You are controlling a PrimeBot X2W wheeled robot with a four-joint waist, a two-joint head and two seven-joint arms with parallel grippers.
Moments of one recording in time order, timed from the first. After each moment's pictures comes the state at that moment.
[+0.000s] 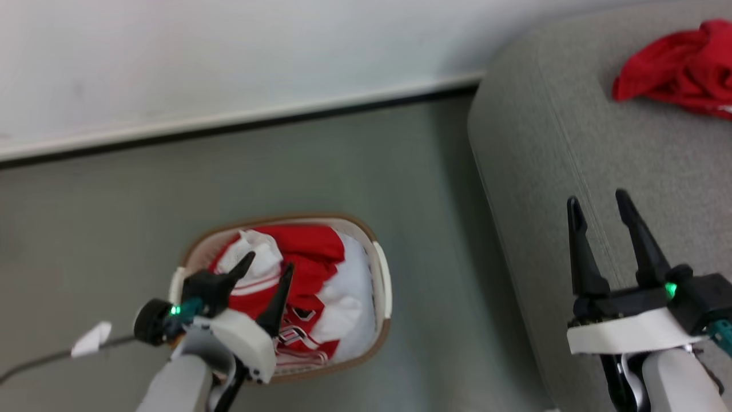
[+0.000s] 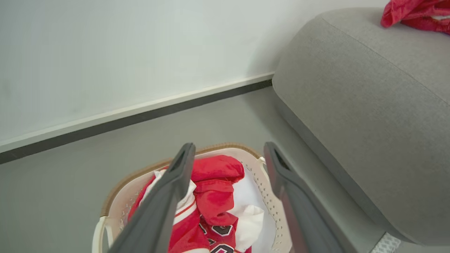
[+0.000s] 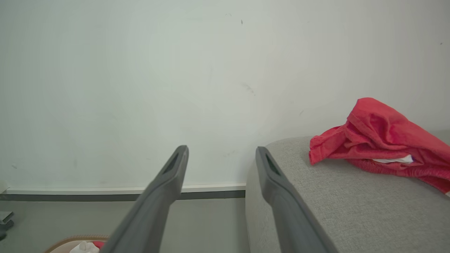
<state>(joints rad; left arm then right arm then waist) -0.40 0.16 -0.26 0.52 -0.16 -0.13 -0.17 -0.29 -0.05 0.09 0.16 0.24 0.13 -0.26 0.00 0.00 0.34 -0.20</state>
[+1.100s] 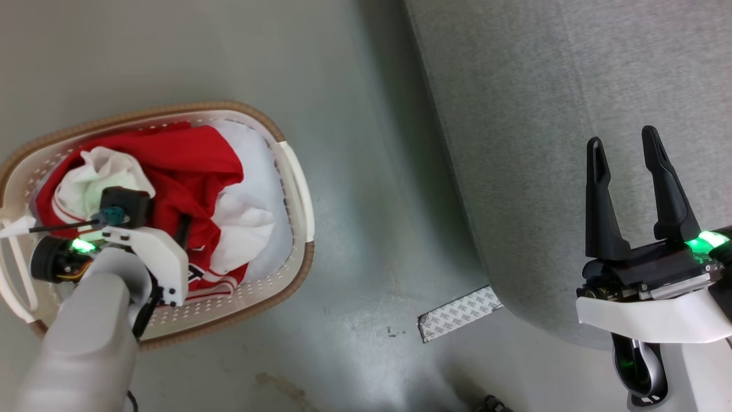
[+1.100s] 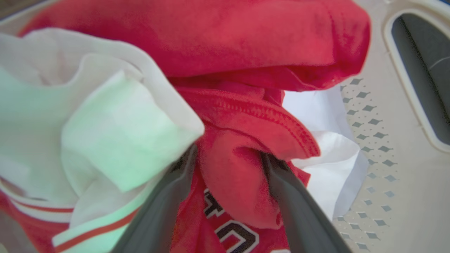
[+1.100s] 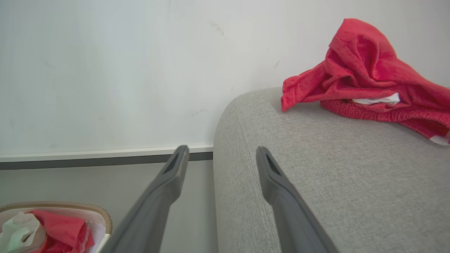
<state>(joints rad) -0.80 0.32 -0.33 1.01 -0.19 -0.11 -0.10 -0.35 -0.05 0.12 -0.06 0.31 0.13 -0.26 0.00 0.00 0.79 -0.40</state>
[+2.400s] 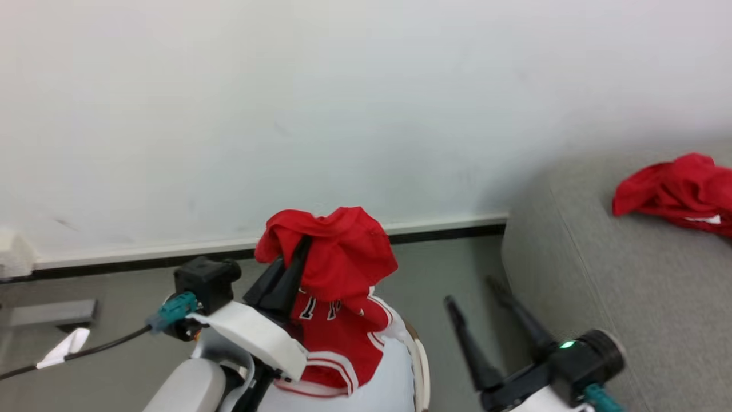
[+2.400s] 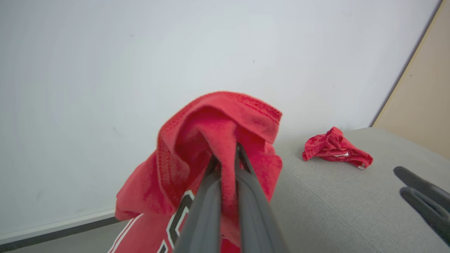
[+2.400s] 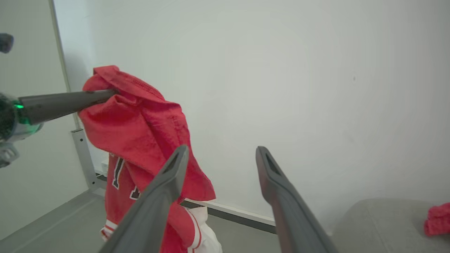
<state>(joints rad) -0.35 0.26 -0.44 0.14 -0.54 -0.03 -0.09 -0.19 -0.05 0.39 0.19 0.21 0.13 -0.26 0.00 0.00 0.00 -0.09</state>
